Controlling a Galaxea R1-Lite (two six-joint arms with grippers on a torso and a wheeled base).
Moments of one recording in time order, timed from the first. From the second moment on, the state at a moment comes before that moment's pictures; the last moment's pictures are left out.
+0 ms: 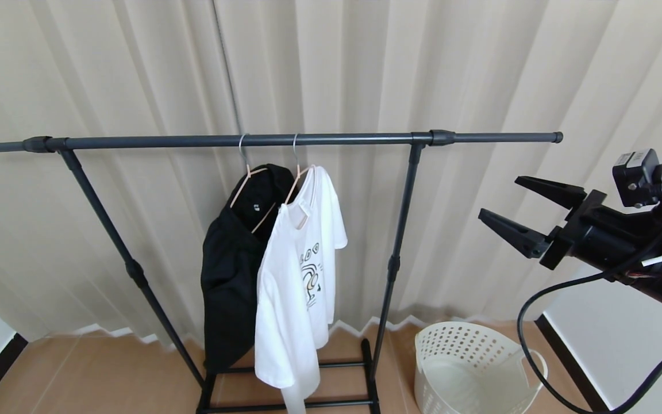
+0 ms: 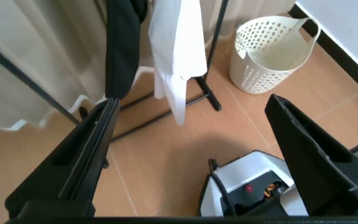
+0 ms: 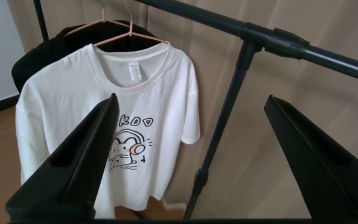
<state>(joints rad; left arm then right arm) -0.22 0.34 -0.01 0.00 -0.05 0.08 0.12 1.64 -0.50 -1.24 0.56 -0.07</state>
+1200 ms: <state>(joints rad) 0.00 0.00 -0.01 0.03 0.03 -0.01 0.00 1.43 -0.25 -1.24 0.43 -0.08</state>
